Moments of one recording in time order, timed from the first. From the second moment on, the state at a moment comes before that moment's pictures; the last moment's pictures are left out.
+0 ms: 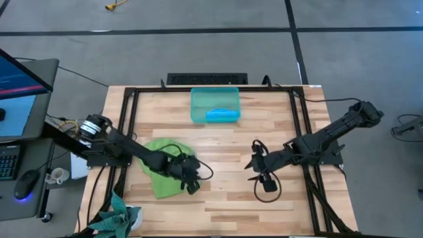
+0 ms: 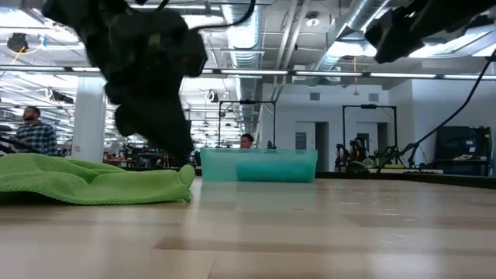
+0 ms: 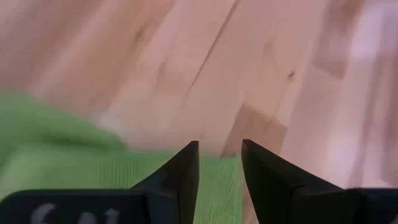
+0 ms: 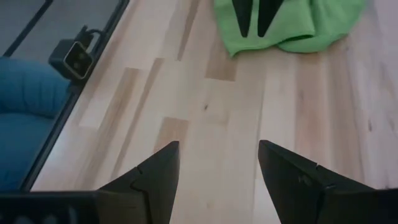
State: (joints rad) left arm -0.37 1.69 0.90 -0.16 -0.24 -0.83; right arm 0.45 1.21 0.79 -0.35 0.09 0.17
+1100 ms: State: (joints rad) left arm -0.32 1.92 0.92 0.23 -0.31 -0.85; right arm 0.49 1.23 0.79 -0.36 0.14 0.37
